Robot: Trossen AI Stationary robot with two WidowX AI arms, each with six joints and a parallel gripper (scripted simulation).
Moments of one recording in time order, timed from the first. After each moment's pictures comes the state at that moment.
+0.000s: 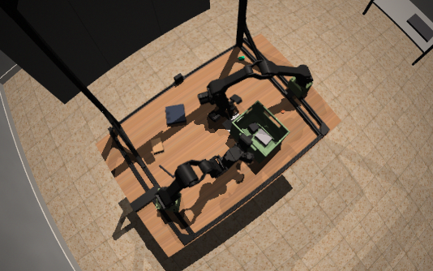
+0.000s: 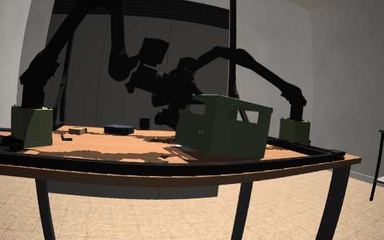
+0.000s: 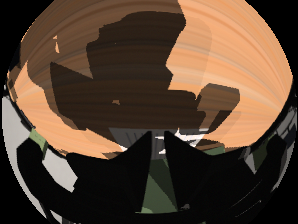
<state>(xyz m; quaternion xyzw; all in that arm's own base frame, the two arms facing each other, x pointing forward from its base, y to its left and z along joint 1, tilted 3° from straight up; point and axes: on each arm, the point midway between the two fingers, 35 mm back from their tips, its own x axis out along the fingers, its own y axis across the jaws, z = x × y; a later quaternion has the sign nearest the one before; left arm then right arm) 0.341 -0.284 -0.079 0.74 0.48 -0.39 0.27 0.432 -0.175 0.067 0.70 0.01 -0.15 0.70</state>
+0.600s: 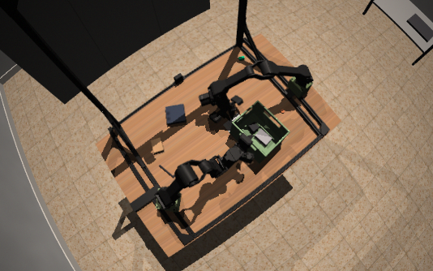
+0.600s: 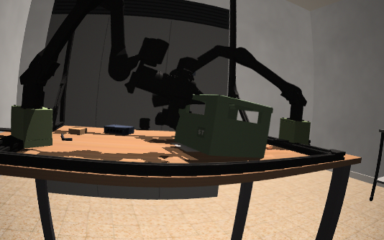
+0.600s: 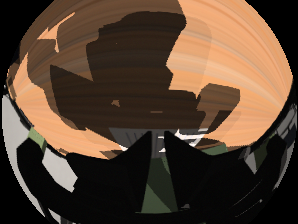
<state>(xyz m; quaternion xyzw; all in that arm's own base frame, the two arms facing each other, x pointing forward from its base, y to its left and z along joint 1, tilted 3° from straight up) 0.344 -0.276 -0.079 0.74 0.48 -0.39 0.27 0.432 -0.175 0.067 0.70 0.01 -0.15 0.70</state>
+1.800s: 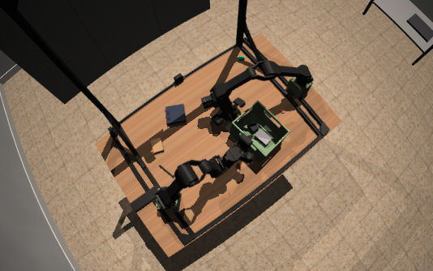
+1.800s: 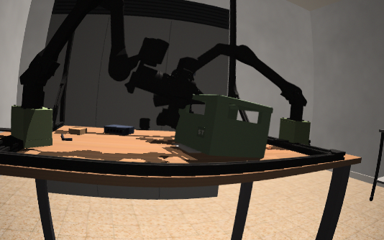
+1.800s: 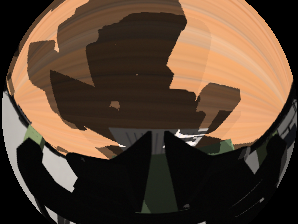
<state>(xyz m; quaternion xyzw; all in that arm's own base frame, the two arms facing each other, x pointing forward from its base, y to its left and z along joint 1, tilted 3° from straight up) 0.350 -0.261 -0.078 0.74 0.48 -0.39 0.27 0.432 -0.175 0.067 0.70 0.01 -0.15 0.70</state>
